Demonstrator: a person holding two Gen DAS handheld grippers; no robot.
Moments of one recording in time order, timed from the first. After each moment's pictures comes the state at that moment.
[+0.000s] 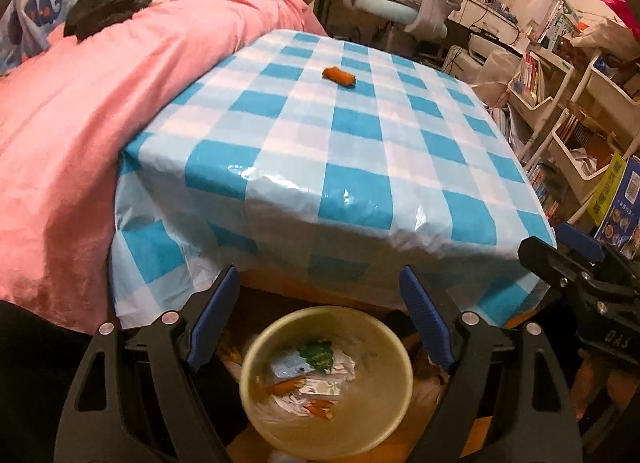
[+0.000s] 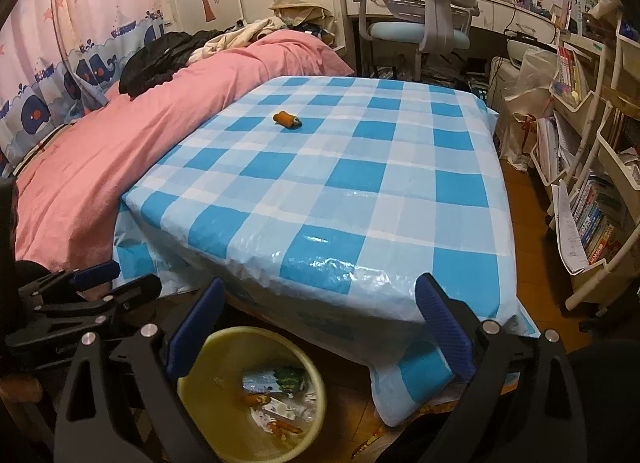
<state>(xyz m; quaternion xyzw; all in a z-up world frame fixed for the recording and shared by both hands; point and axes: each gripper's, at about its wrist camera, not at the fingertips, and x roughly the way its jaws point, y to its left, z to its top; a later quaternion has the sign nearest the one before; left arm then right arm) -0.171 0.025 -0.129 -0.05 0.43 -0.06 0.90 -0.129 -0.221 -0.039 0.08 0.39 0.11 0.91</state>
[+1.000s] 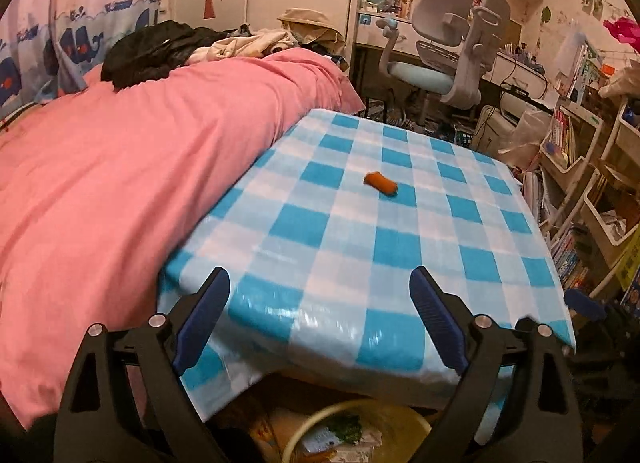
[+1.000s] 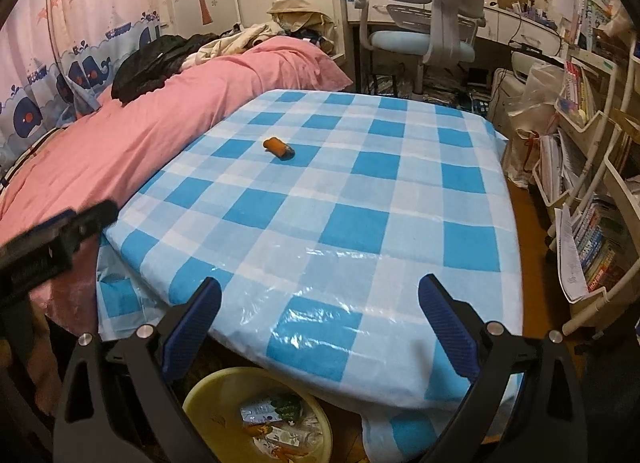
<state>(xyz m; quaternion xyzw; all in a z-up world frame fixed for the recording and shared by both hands) -0.109 0.041 -0.071 -0.05 0.34 0.01 0.94 -0.073 -0.214 -0.029 0.06 0.38 0.10 0.92</state>
